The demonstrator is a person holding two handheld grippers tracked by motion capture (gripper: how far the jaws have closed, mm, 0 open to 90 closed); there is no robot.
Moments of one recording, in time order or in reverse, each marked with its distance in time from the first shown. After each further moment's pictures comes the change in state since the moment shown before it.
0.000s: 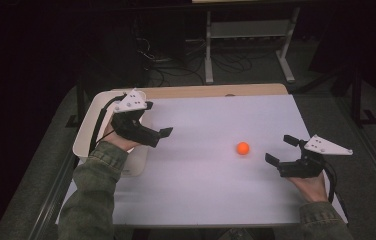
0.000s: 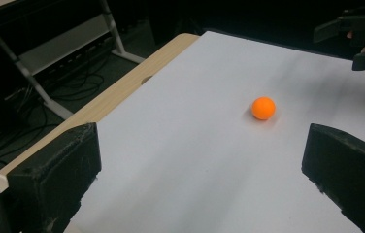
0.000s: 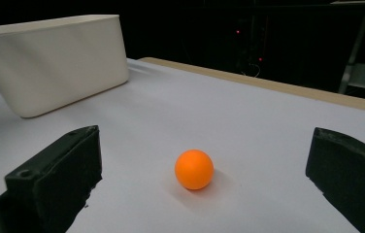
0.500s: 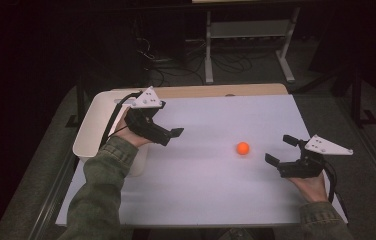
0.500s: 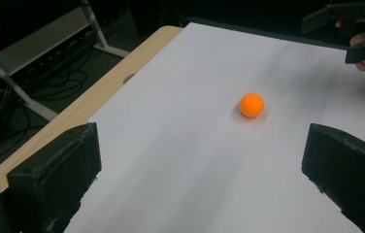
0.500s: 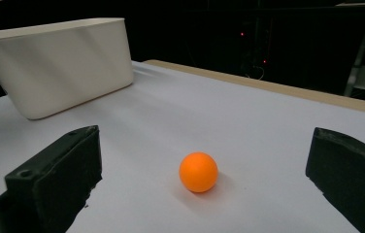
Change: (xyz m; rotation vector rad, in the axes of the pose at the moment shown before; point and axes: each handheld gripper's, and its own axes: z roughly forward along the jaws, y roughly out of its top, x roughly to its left) left arm -0.005 0.012 0.026 0.046 -0.061 0.037; right arm 0.000 0.000 0.000 -0.010 0.017 0.001
